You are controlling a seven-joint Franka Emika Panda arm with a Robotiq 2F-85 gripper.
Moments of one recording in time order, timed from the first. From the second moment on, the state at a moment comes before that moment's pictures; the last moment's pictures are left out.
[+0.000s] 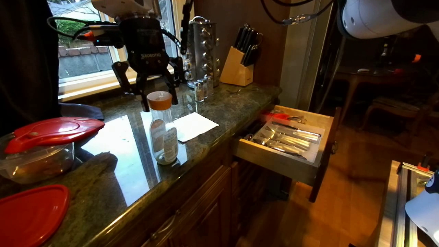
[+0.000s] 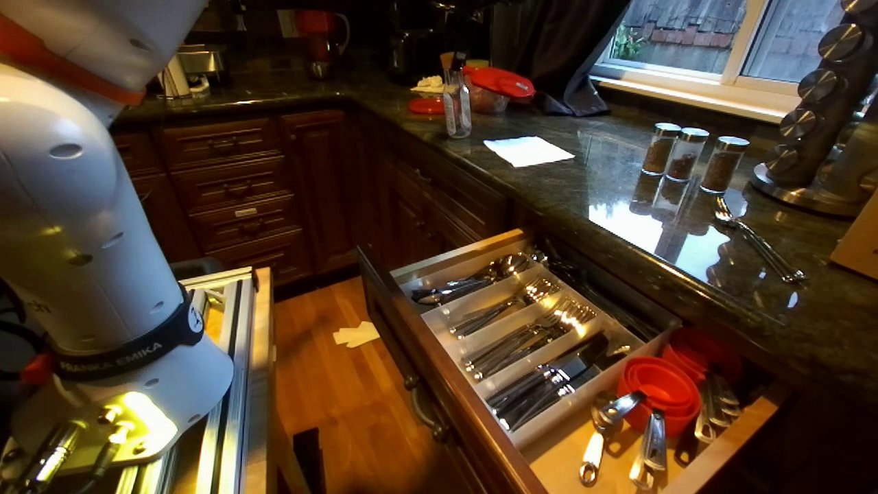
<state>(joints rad) 0.44 0.78 0.31 -0.78 -0.05 1.38 -2.40</state>
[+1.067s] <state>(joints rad) 0.50 0.69 0.27 -0.65 -0.10 1.44 -2.02</state>
